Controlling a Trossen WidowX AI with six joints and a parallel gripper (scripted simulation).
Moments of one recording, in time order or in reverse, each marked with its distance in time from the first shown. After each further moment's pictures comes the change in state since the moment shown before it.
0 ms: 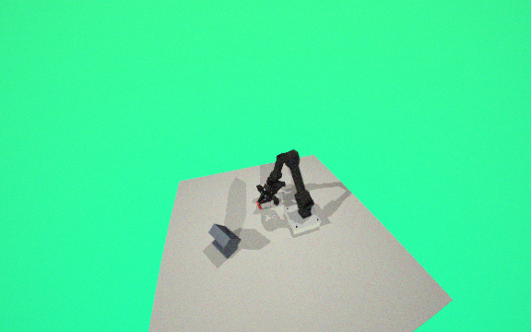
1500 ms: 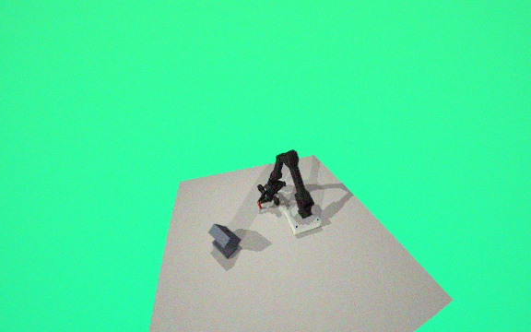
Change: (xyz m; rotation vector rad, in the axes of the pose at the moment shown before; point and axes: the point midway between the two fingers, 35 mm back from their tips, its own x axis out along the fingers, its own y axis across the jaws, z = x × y) arm -0.006 -0.002 -0.007 -0.009 -0.006 -0.010
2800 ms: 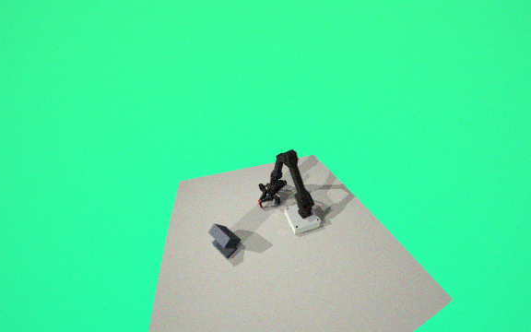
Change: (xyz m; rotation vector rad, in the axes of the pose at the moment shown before) arm -0.011 -0.003 -0.003 -0.010 -0.016 -0.016
